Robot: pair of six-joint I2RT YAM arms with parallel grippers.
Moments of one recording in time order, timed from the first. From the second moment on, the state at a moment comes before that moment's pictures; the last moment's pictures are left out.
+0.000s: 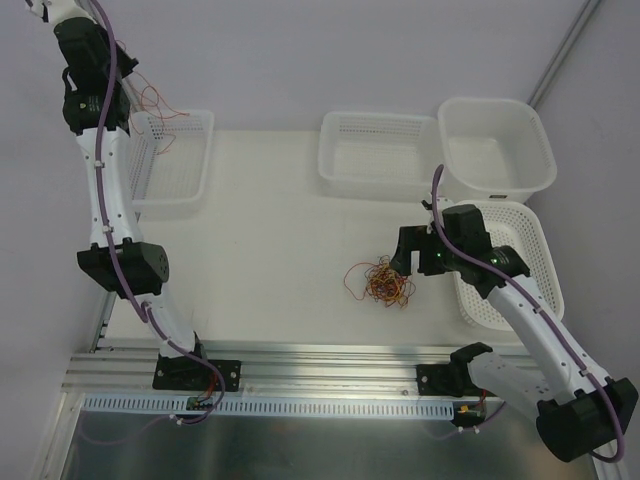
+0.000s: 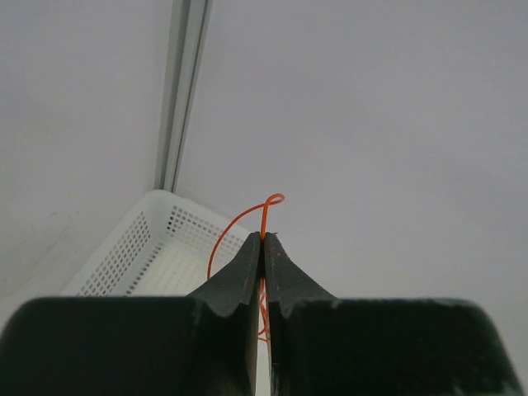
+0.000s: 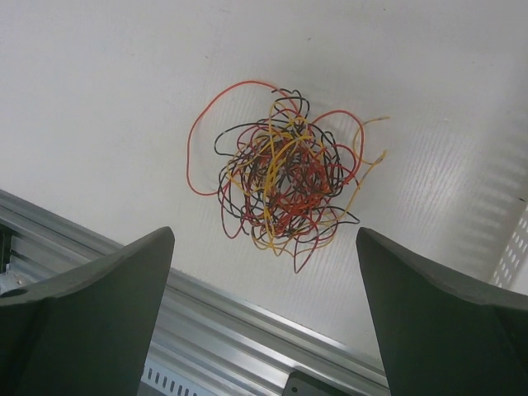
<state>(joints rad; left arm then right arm) 0.20 1.86 2.36 -0.53 -0.15 -0.35 0.41 0.95 0.90 -0.75 -0.15 0.27</state>
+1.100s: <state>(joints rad) -0.18 1.32 1.20 -0.46 0.19 -0.43 0.42 1.03 0.88 -0.73 -0.14 0.29</state>
